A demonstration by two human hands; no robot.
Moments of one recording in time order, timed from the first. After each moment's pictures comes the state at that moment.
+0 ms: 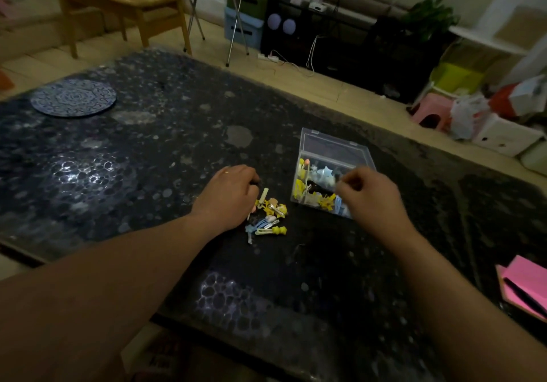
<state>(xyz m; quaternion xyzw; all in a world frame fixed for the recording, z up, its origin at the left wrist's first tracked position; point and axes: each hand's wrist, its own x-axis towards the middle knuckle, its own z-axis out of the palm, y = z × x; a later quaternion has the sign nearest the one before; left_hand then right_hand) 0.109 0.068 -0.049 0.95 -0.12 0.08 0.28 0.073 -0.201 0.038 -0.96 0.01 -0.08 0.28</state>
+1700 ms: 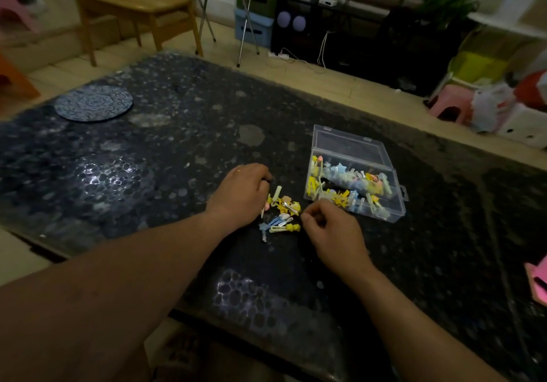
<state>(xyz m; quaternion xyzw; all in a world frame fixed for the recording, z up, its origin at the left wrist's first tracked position) 0.109 0.070 -0.048 0.94 -0.09 0.06 0.31 0.038 -0.149 -0.040 -0.93 -0.05 -0.06 0.36</state>
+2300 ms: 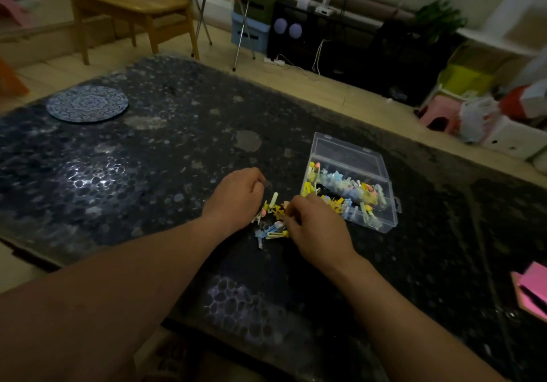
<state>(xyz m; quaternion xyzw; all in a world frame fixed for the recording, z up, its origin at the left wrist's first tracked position) 0.107 0.068 -0.043 0.92 -0.05 0.07 0.38 0.056 -0.126 -0.023 -0.97 -0.14 -0.07 0.18</state>
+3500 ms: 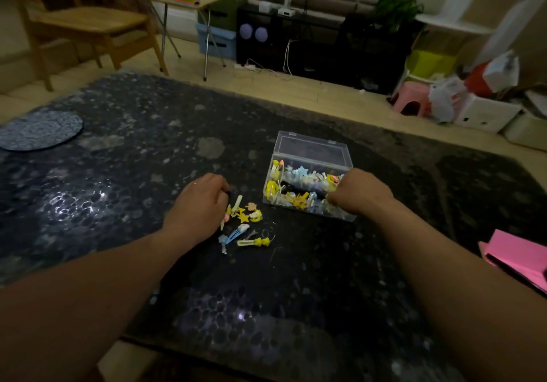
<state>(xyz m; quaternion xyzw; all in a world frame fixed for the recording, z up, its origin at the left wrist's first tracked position) 0.112 0.069 -0.052 0.95 -0.08 0.07 0.29 0.122 -0.247 0.026 -0.98 0.15 0.07 0.07</state>
